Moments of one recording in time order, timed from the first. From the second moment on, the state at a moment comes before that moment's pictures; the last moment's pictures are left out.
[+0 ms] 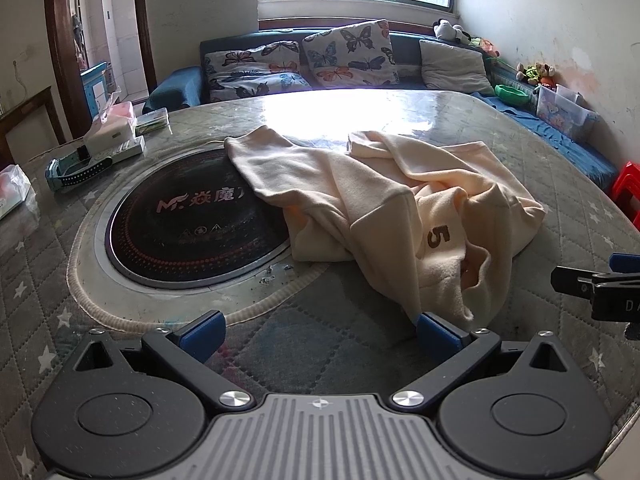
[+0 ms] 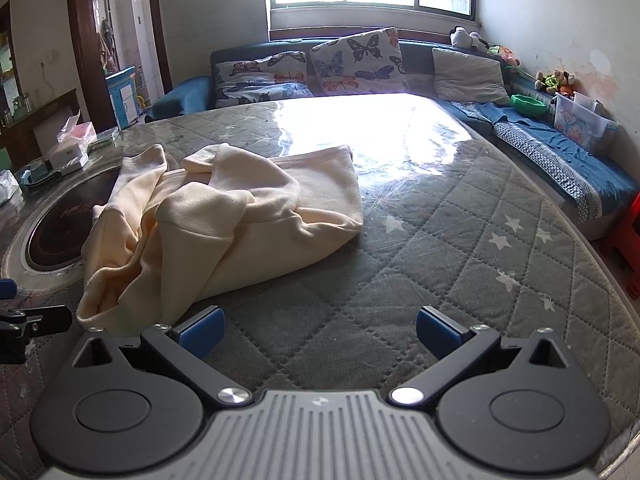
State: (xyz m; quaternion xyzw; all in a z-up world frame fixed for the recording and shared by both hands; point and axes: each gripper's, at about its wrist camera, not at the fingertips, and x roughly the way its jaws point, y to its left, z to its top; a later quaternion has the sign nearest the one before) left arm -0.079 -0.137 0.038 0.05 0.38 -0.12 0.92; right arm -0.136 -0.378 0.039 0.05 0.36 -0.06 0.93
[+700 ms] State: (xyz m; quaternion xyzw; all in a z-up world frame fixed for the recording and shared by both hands) left arm -0.034 -0.133 0.064 0.06 0.36 -0.12 0.92; right arm -0.087 -0.371 0.063 0.02 0.35 -0.03 0.94
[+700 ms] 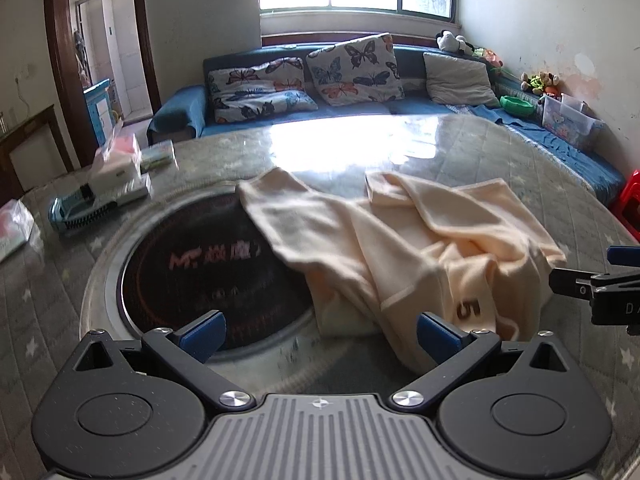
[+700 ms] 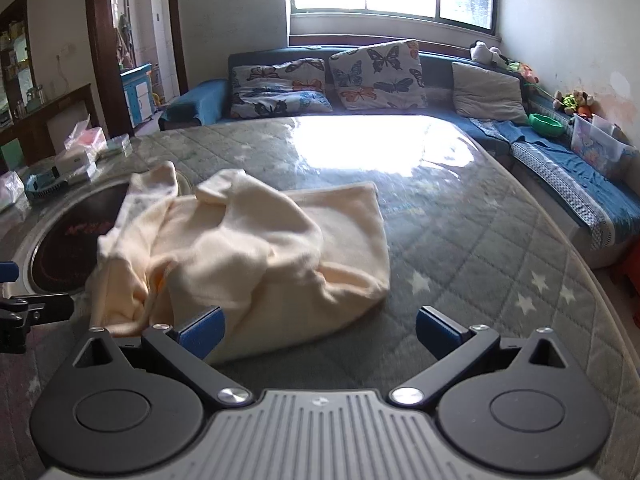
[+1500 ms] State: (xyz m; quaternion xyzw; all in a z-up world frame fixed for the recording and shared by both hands) left arm 0.073 -0.171 0.060 0.04 0.38 -0.13 0.91; right arm 0.041 -0.362 0.065 -0.01 0.35 0.03 0.93
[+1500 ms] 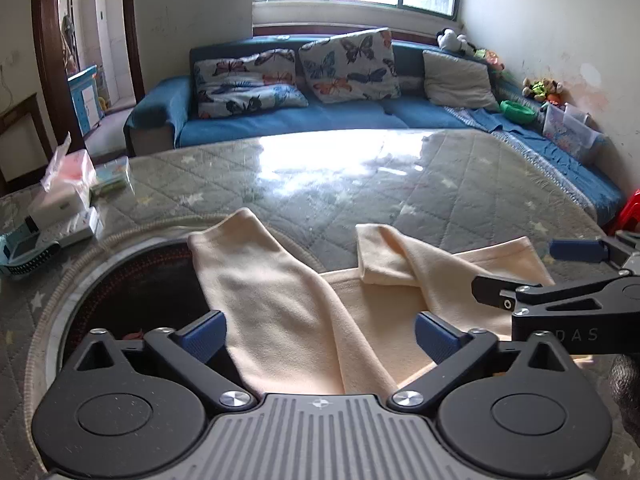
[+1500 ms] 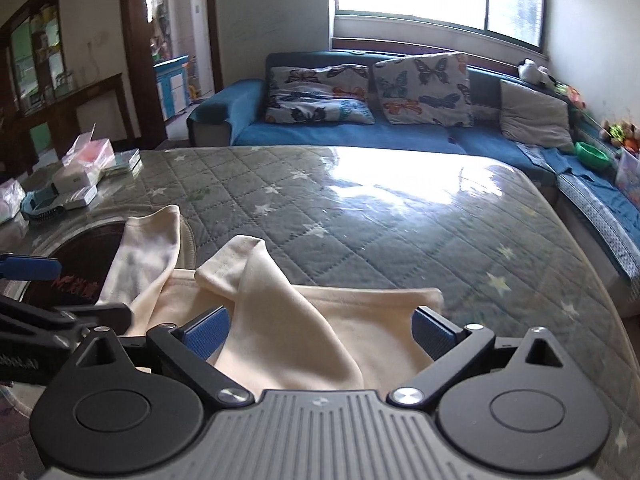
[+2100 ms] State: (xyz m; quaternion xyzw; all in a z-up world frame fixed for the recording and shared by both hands) left arm 0.085 -0.168 0.034 0.05 0.40 -0.17 0.90; right arm 0.074 -0.362 0.034 0.01 0.40 0.09 0.91
